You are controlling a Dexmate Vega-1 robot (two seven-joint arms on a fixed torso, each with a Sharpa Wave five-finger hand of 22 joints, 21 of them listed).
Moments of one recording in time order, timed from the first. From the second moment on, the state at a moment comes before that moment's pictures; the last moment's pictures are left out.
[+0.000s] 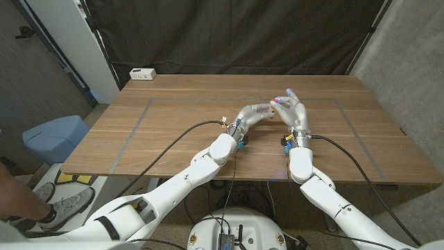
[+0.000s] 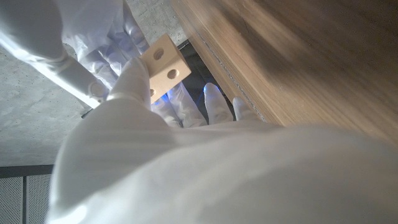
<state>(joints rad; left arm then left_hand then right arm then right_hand) 0.71 0.20 0.77 -1.24 -0.11 -0.27 0.22 0.94 0.04 0.27 -0.15 0.20 0.87 -0.22 0.20 0.19 0.90 -0.22 0.21 0.42 0.48 -0.05 0.24 0.20 0.14 0.11 0.21 0.18 -1.07 -0.41 -0.42 -1.56 -0.05 0.33 -0.71 0.93 -0.05 0.40 -0.16 0.17 0.85 -0.10 0.65 0.25 0.29 -0.11 0.19 0.19 0.20 -0.04 0.22 0.21 0.46 -0.05 0.18 0.16</state>
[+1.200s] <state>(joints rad) 0.73 0.22 0.76 -1.27 -0.10 -0.27 0.23 0.94 0.04 0.26 -0.15 0.20 0.87 -0.22 0.20 0.19 0.90 -0.22 0.21 0.43 0.48 -0.05 0.24 0.20 0.14 0.11 0.21 0.18 -1.09 -0.41 -0.42 -1.58 -0.07 0.32 -0.72 0.93 -0.05 0.40 -0.16 0.17 0.84 -0.10 0.66 0.26 0.29 -0.11 0.19 0.19 0.20 -0.04 0.22 0.21 0.46 -0.05 0.18 0.16</state>
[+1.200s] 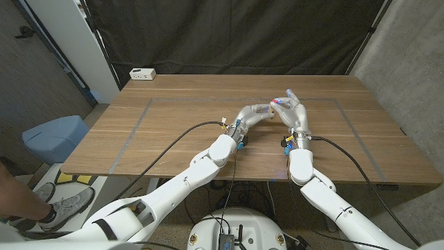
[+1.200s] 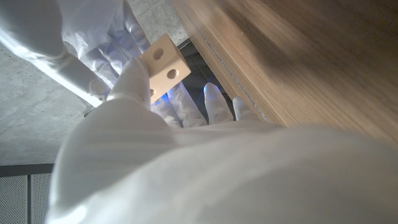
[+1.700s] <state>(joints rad) 0.73 0.22 0.76 -1.27 -0.11 -0.27 0.23 0.94 0.04 0.26 -0.15 0.20 0.87 -0.22 0.20 0.19 0.90 -0.22 0.21 0.43 0.49 -0.05 0.24 0.20 0.14 0.11 0.21 0.18 -1.09 -0.41 -0.42 -1.58 -0.07 0.32 -0.72 0.93 -0.05 0.40 -0.16 0.17 0.84 -0.10 0.66 0.25 0.29 -0.11 0.19 0.19 0.20 -0.04 0.22 0.21 0.46 -0.05 0.18 0.16</state>
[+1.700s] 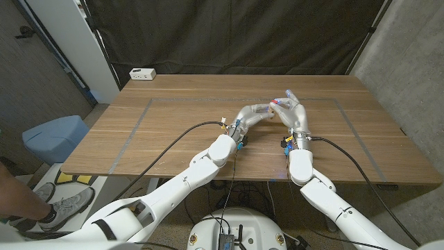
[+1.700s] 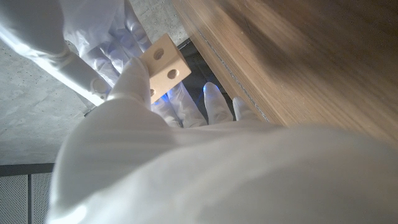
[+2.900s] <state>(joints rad) 0.71 0.21 0.76 -1.24 -0.12 -0.27 0.22 0.94 0.05 0.26 -0.15 0.20 0.87 -0.22 0.20 0.19 0.90 -0.22 0.21 0.43 0.49 -0.05 0.24 0.20 0.14 0.11 0.21 0.18 -1.08 -0.42 -0.43 -1.56 -0.05 0.31 -0.69 0.90 -0.07 0.39 -0.15 0.17 0.78 -0.12 0.63 0.23 0.26 -0.09 0.18 0.19 0.18 -0.04 0.21 0.22 0.44 -0.05 0.18 0.16</state>
